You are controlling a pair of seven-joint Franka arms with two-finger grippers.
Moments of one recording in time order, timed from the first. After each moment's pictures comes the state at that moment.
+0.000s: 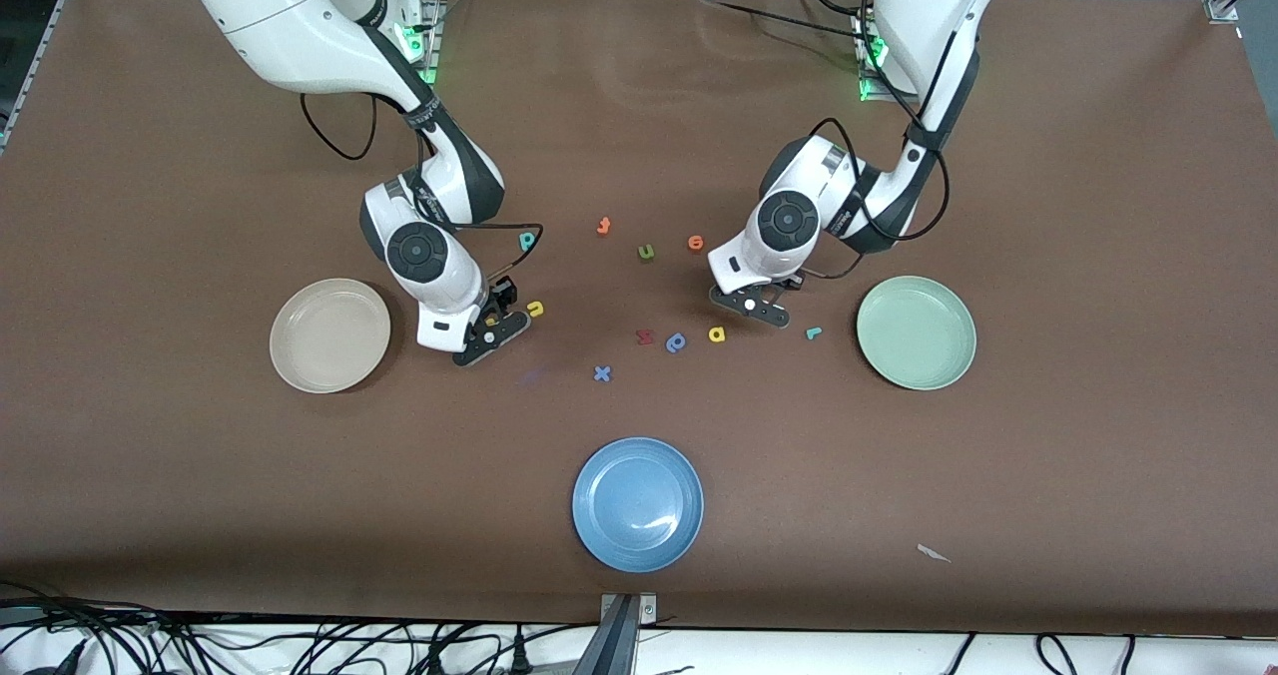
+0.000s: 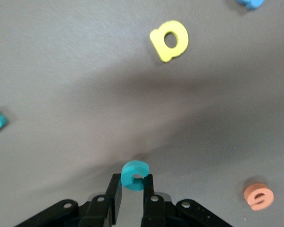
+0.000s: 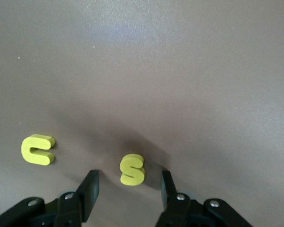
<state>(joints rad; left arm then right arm) -0.50 0.53 -0.08 -1.93 -0.03 2.25 -0.19 0.29 0.61 0.17 -1.89 -0.14 2.43 -0.08</state>
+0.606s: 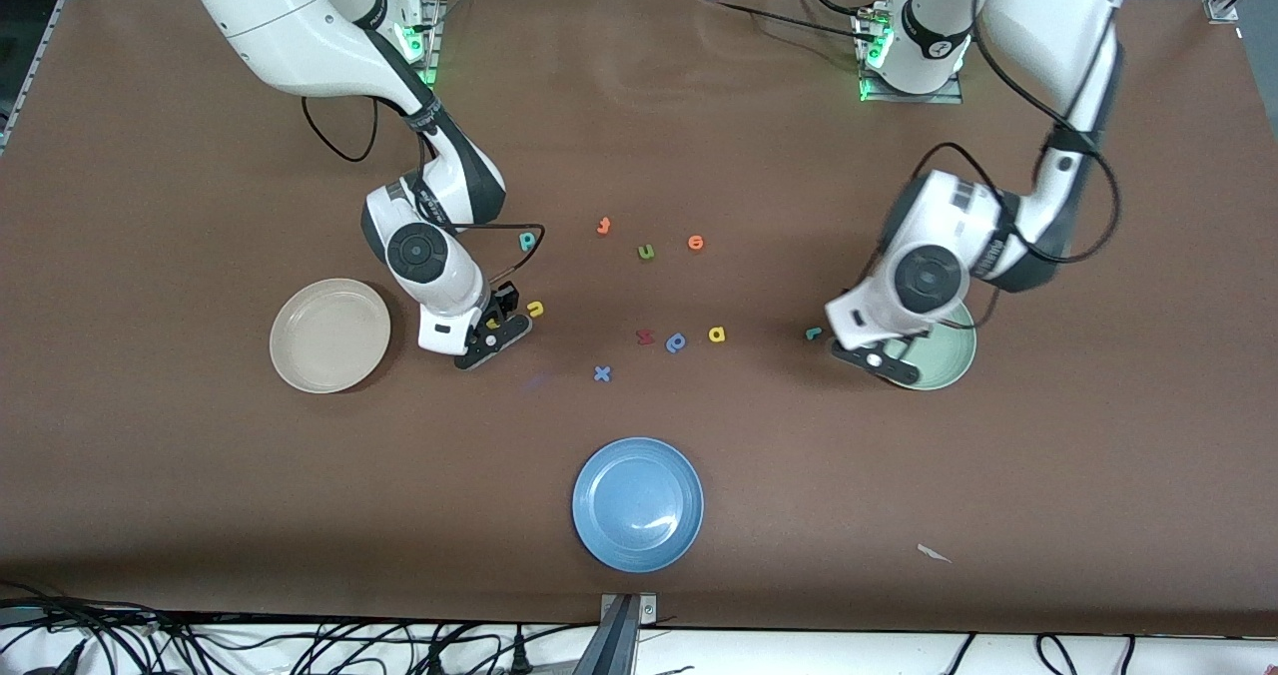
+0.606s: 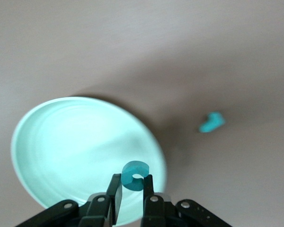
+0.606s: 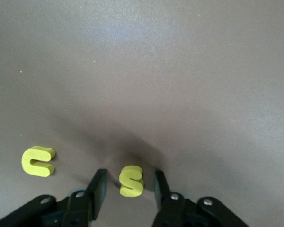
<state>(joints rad) -0.20 0.50 -0.07 -1.81 0.16 2.05 0.02 0.29 0.62 0.17 -1.88 -0.14 2.46 -0.08</state>
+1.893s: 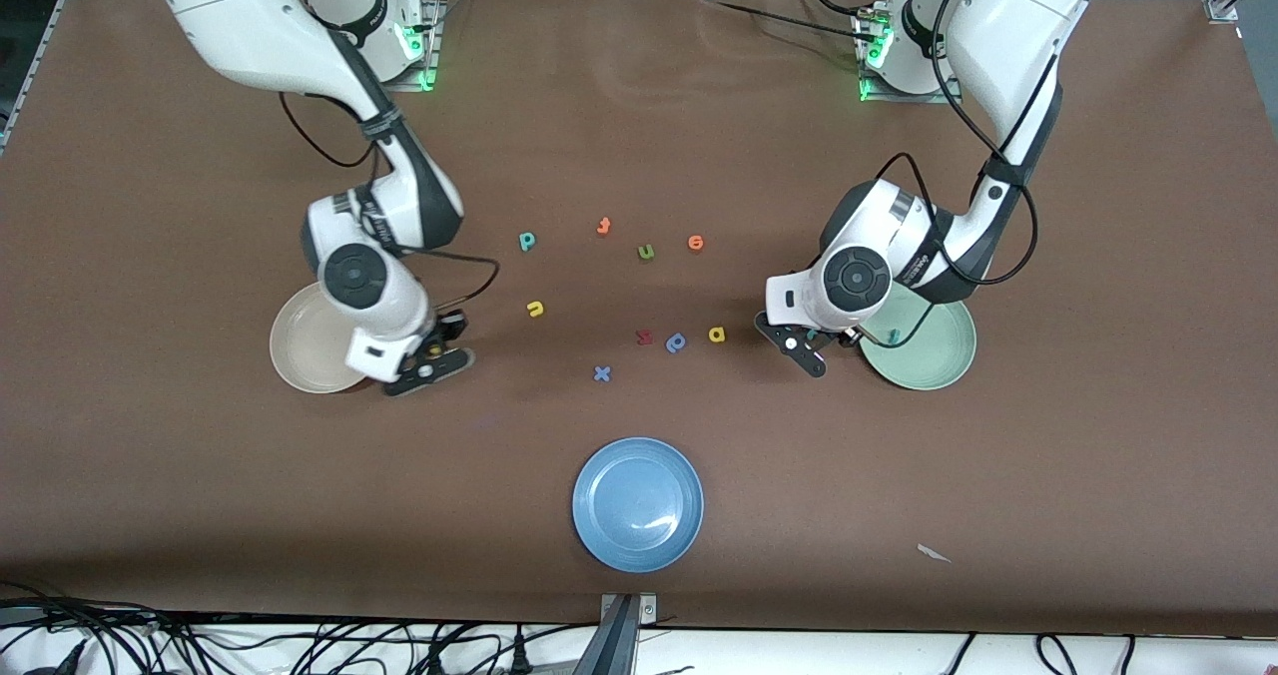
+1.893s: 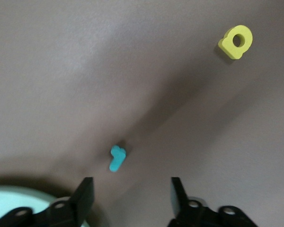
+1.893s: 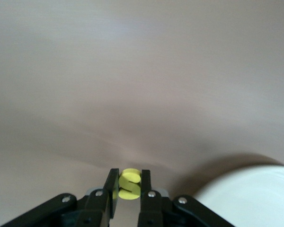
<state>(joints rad) -0.20 0.61 -0.24 -1.78 0.16 2.14 0.27 0.27 0.57 0.02 -1.79 -0.14 2.31 -0.02</state>
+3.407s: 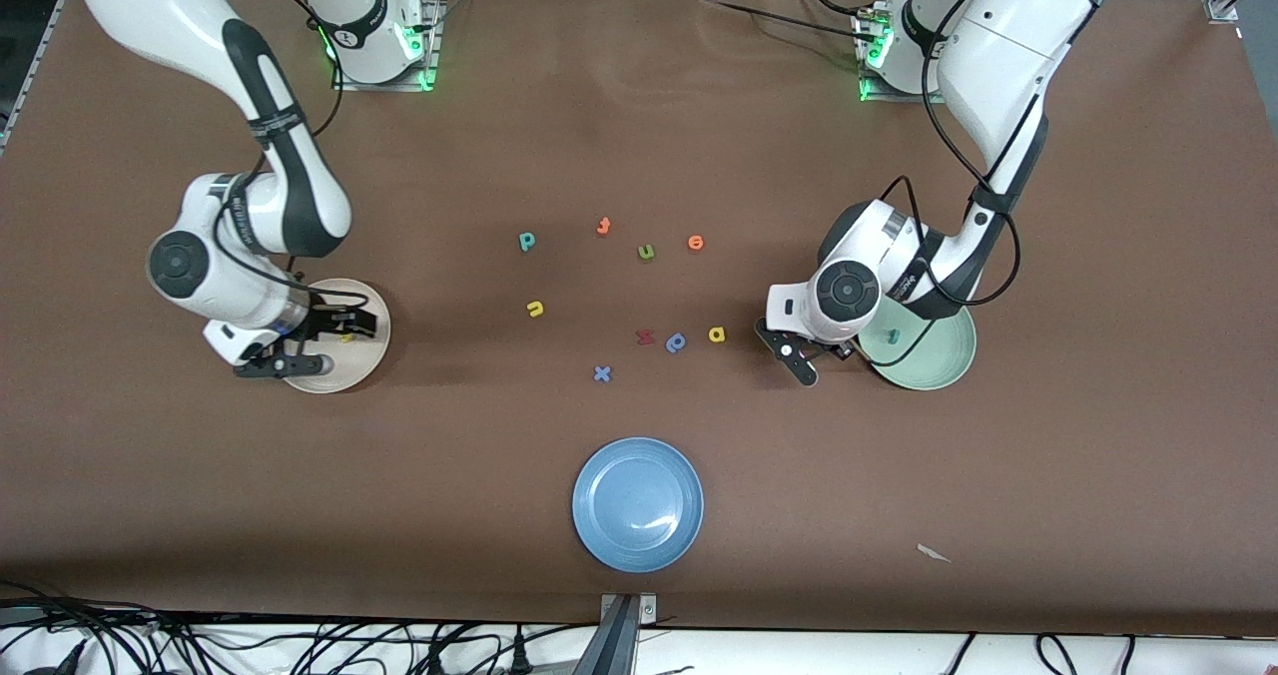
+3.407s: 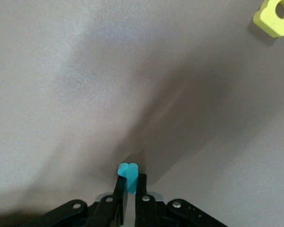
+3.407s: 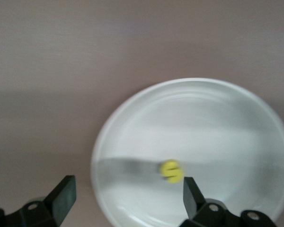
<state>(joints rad) -0.19 0.67 -0.24 -1.77 0.26 2.20 0.30 0.20 0.45 -0.05 -1.98 0.13 2.38 0.05</state>
